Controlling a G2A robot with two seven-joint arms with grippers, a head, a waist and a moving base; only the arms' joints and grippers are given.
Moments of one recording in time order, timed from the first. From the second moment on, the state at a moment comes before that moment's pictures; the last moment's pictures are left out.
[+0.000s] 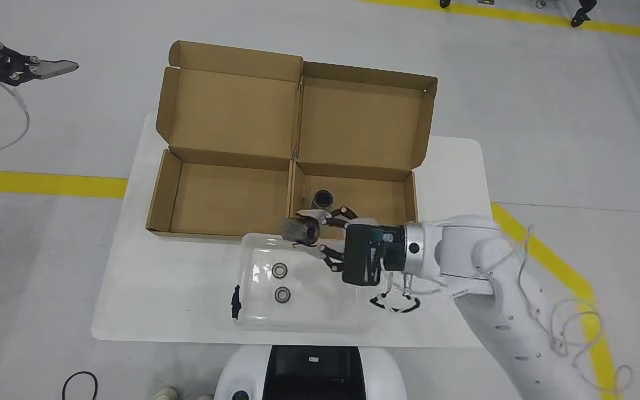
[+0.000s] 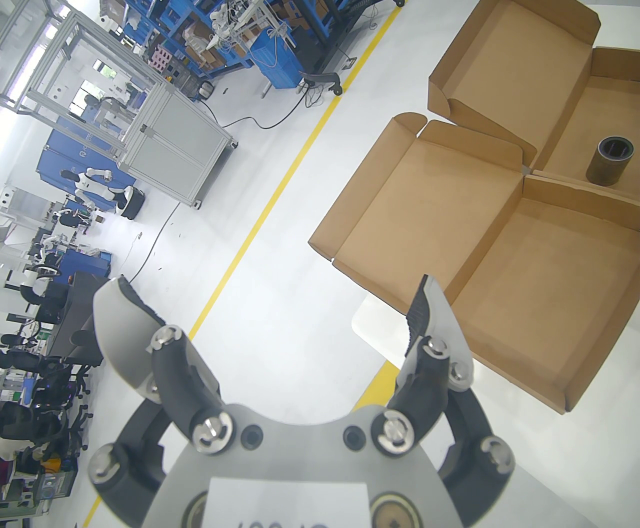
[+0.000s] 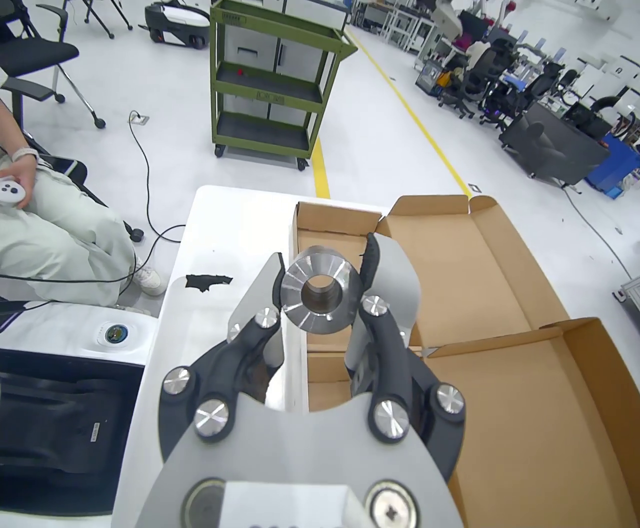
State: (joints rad) left arm 0.56 -0.16 -1.11 -1.50 0.89 -0.82 -0.11; right arm -1.13 -1.17 1.06 -2.00 -1.07 -0.90 0.31
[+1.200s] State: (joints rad) left arm 0.56 -0.16 -1.11 -1.50 0.89 -0.82 -0.11; right arm -1.08 -1.18 1.04 -1.88 -1.18 -0.77 0.13
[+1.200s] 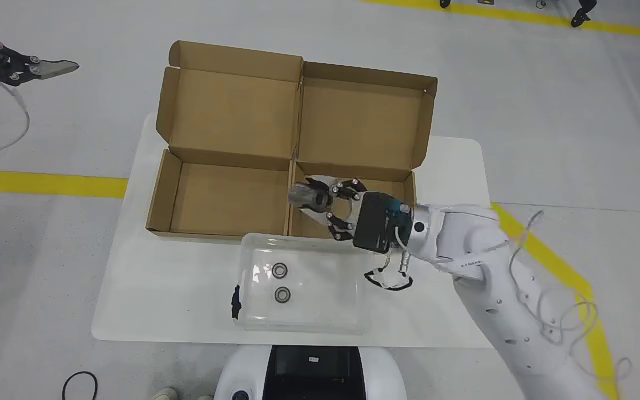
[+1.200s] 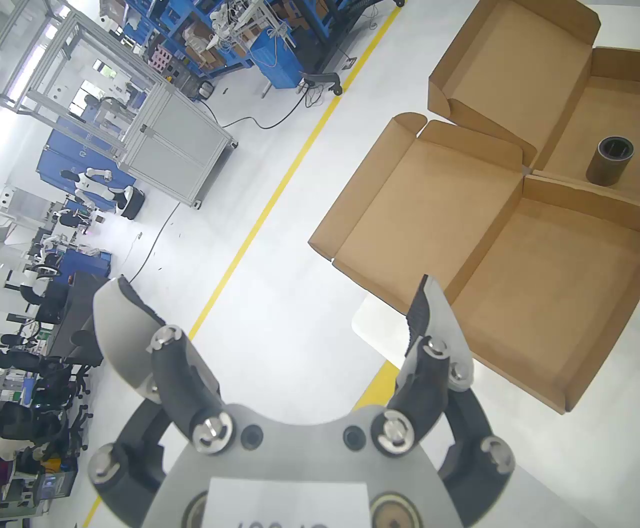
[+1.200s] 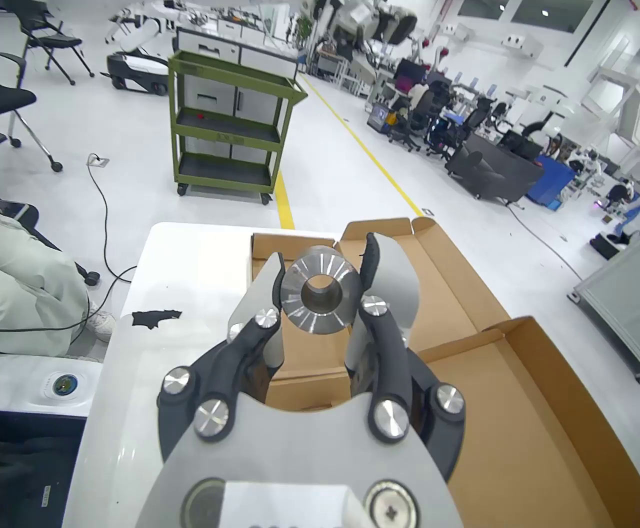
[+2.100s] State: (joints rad) left arm 0.56 -0.16 -1.11 -1.50 0.89 -0.82 -0.11; right arm -1.09 -1.19 1.01 -1.66 -1.12 -0.58 0.39
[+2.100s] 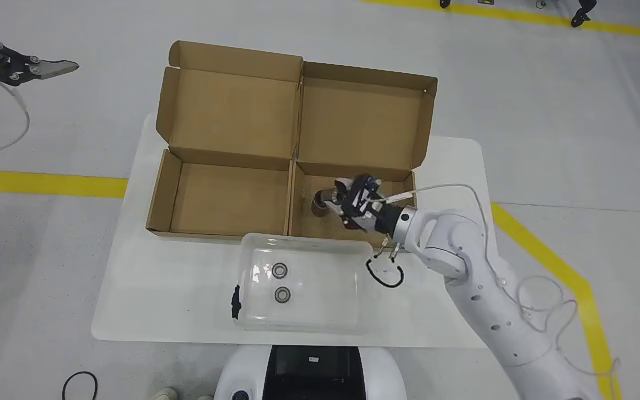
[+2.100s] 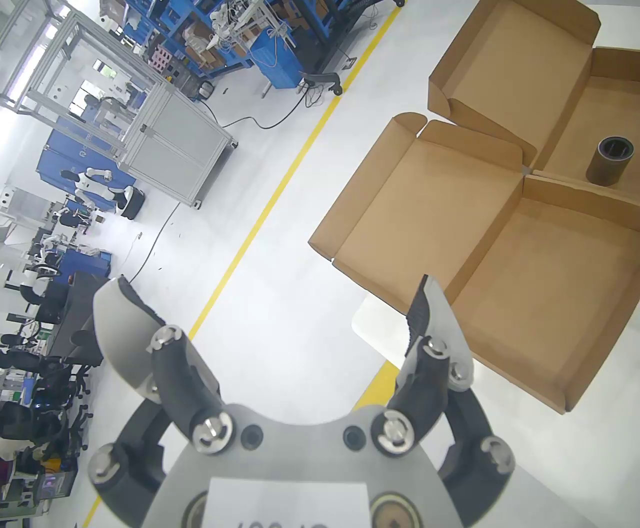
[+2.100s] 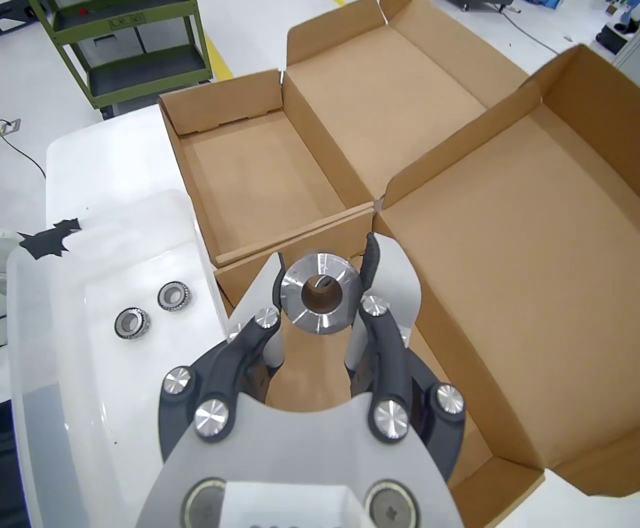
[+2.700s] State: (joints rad) left arm 0.56 -0.16 -1.11 -1.50 0.89 -0.82 -0.11; right arm -1.04 -1.21 0.97 -1.51 -1.06 -0.46 0.55
